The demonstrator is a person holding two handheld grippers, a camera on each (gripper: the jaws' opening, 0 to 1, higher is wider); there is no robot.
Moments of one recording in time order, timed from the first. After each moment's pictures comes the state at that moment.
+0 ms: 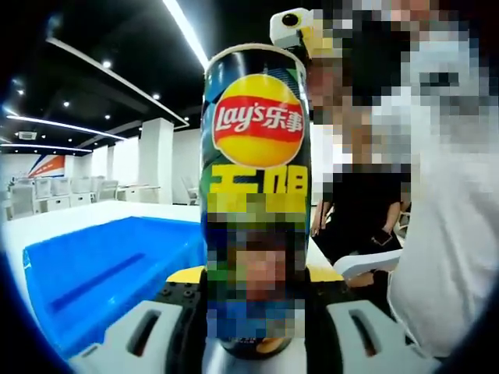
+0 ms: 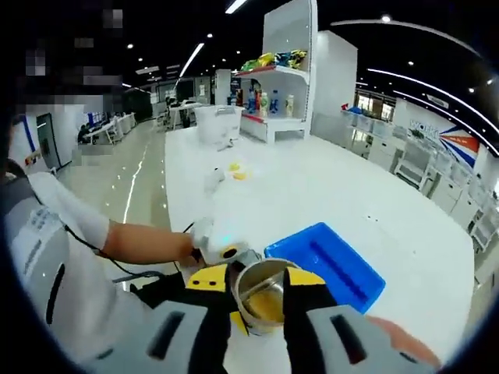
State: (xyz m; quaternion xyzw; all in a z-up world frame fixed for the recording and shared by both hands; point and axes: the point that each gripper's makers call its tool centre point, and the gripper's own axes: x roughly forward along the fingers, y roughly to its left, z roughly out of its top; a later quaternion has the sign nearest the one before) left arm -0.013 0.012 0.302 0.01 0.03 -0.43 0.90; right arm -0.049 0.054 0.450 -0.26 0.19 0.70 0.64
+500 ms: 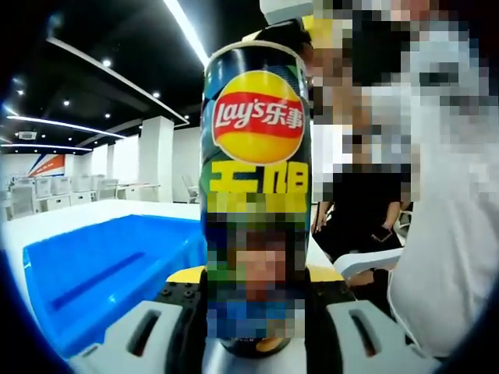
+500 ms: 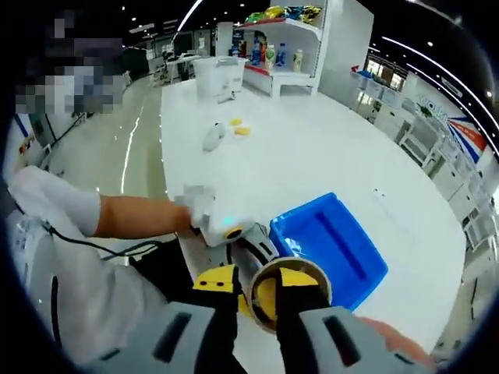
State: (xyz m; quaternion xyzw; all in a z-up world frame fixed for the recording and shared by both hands) left arm -0.013 0.013 0.300 0.01 0.03 -0.42 0.90; right arm -0.052 0.064 0.422 -0.37 0.25 0.65 0.61
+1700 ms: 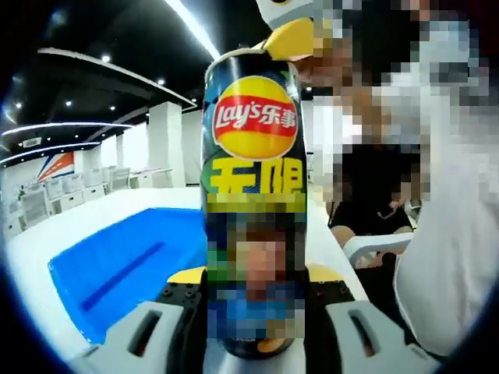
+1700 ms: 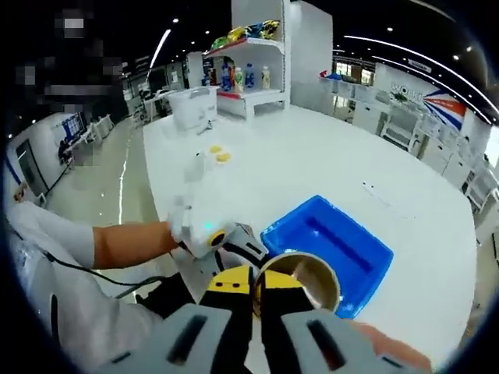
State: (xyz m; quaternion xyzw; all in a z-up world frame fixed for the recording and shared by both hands) left arm -0.018 0.039 0.303 0.08 0.10 -0.38 0.92; right arm -0.032 0.053 0.432 -0.19 0.27 0.65 0.68
